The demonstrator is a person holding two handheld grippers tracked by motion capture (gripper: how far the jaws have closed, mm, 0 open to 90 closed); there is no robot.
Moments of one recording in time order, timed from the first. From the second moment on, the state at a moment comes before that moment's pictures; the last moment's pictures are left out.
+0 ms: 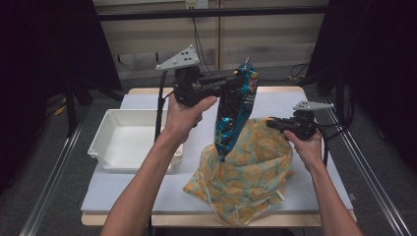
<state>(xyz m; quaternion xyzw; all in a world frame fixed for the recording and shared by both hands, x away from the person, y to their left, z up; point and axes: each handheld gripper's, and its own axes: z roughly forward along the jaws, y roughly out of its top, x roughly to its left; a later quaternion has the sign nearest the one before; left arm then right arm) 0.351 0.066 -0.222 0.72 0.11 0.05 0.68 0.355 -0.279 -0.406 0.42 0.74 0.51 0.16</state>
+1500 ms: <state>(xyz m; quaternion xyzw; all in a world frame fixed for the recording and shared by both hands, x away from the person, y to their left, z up) 0.371 0.210 -0.260 0.69 0.26 0.15 0.66 0.252 -0.301 -0.401 0.43 0.71 0.52 0.20</state>
